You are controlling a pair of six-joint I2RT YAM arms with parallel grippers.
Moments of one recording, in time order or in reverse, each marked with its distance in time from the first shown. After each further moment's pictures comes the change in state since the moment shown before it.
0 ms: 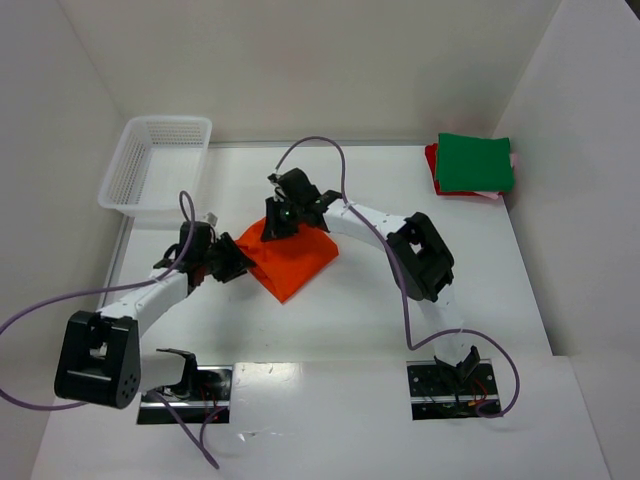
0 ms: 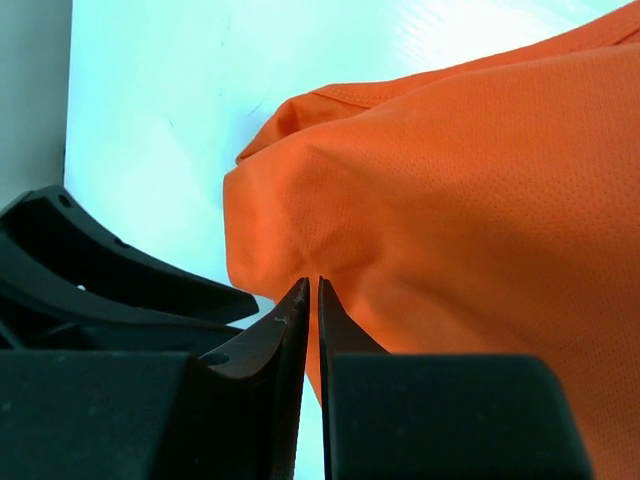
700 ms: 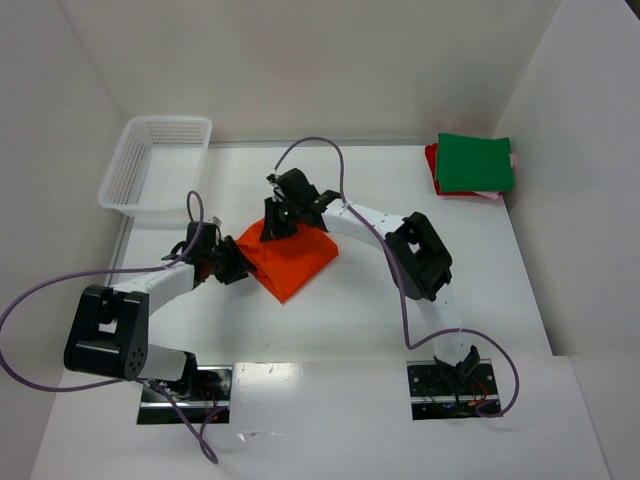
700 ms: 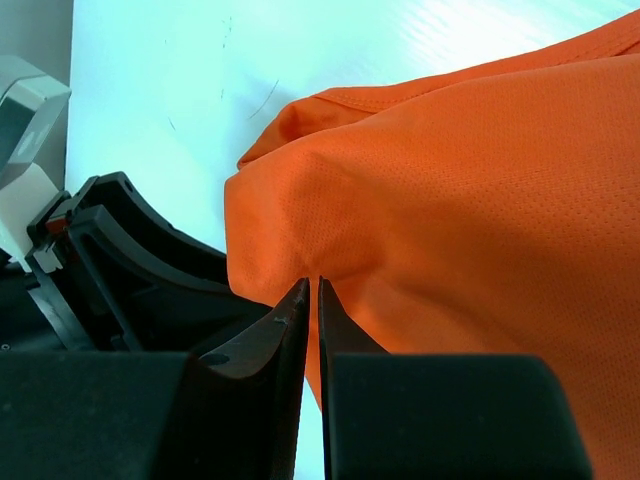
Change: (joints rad) left arm 0.000 0.140 0.013 0.033 -0.016 0.005; right arm 0.001 0.015 0.019 -0.003 -0.006 0.000
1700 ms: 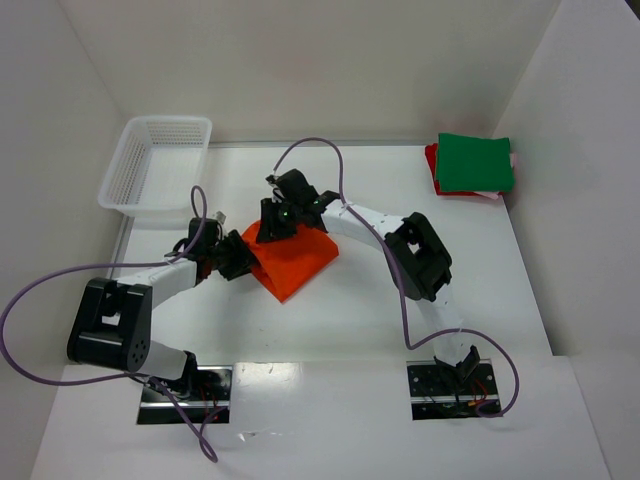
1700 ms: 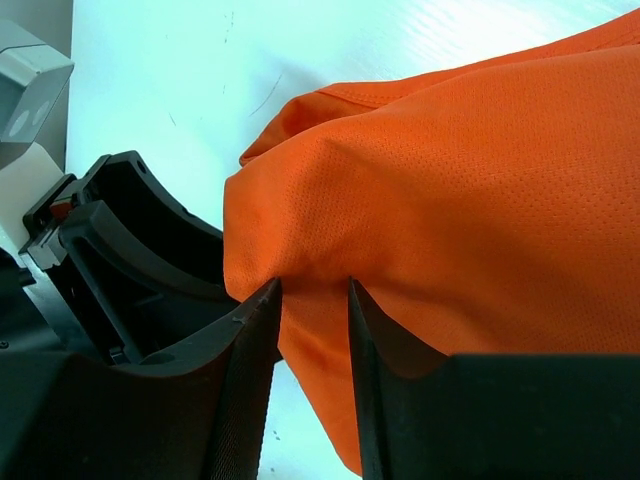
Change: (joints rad) left arm -0.008 0.049 0.023 0.078 0.051 0.007; right arm 0.005 0.000 -0.002 0.000 -0.002 0.000
